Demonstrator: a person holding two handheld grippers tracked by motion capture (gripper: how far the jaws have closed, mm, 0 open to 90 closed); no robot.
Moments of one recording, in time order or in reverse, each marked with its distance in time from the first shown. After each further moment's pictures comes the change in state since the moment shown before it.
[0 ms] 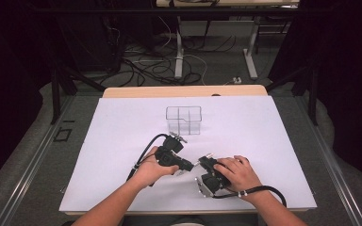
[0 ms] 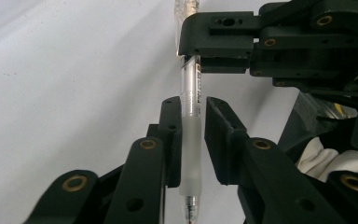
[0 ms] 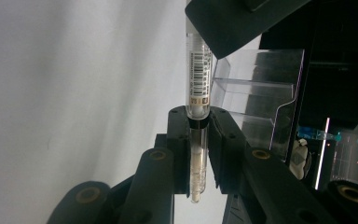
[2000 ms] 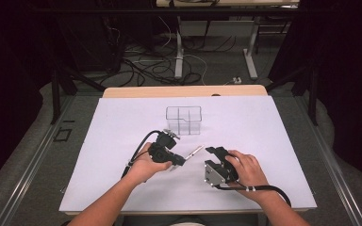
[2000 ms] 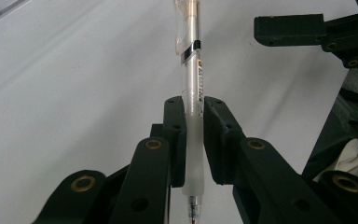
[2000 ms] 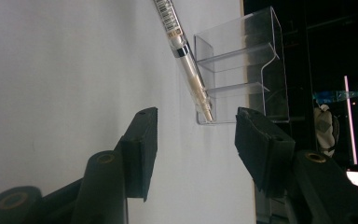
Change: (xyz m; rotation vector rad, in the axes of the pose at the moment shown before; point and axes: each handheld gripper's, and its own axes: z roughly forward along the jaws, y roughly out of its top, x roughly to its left) left arm 0.016 -0.003 -0.010 0.005 0.094 0.016; right arm -0.012 -0.022 -0.009 -0.040 -0.035 0.286
